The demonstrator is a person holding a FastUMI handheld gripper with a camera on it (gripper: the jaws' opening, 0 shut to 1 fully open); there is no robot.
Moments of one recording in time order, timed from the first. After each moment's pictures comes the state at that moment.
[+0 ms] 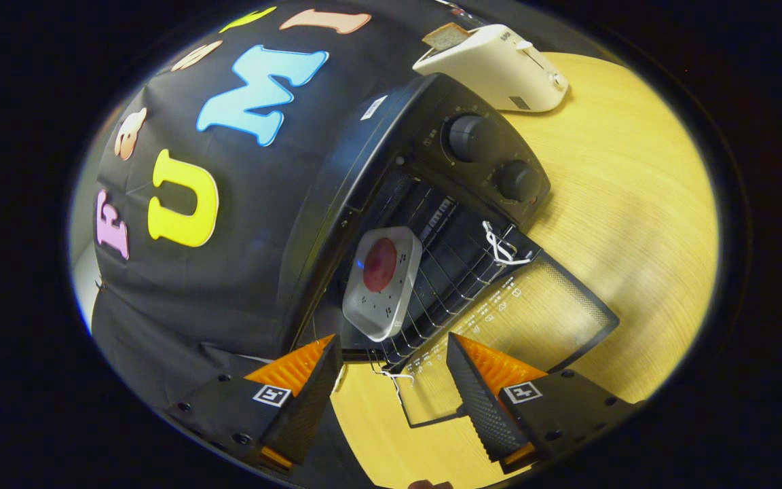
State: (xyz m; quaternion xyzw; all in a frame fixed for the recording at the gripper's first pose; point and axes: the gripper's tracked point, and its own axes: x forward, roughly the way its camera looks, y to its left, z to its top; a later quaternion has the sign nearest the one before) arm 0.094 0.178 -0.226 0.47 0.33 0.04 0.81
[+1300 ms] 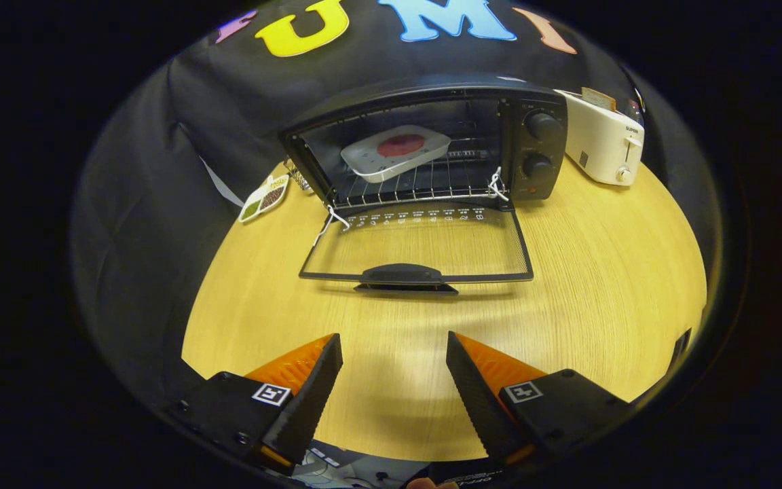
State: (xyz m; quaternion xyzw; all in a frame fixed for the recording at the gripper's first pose) arm -0.048 0.171 -0.298 0.06 0.46 0.12 0.88
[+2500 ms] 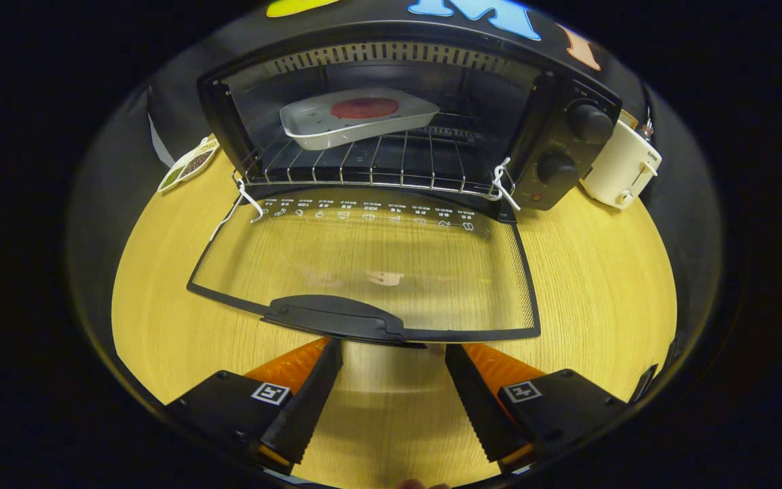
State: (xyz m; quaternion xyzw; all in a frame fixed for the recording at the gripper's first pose) arm 0.021 0.159 -0.360 -0.02 0.49 0.04 0.87
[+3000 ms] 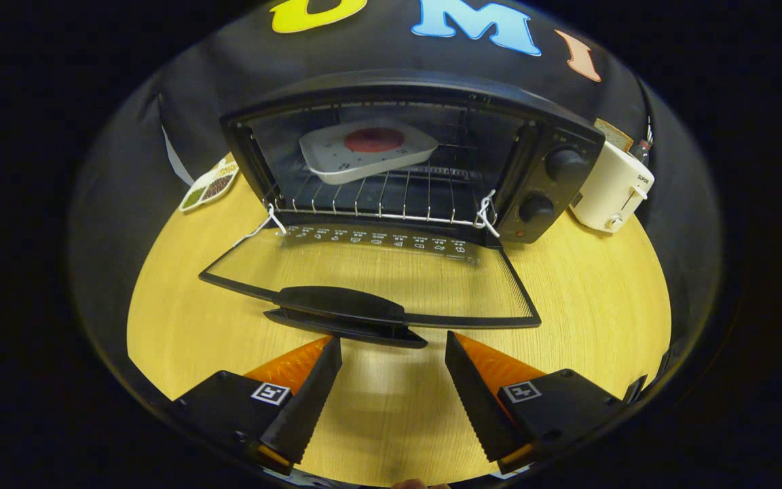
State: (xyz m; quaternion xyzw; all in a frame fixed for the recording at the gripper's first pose) arm 0.015 0.160 -0.307 0.00 0.43 0.06 0.90
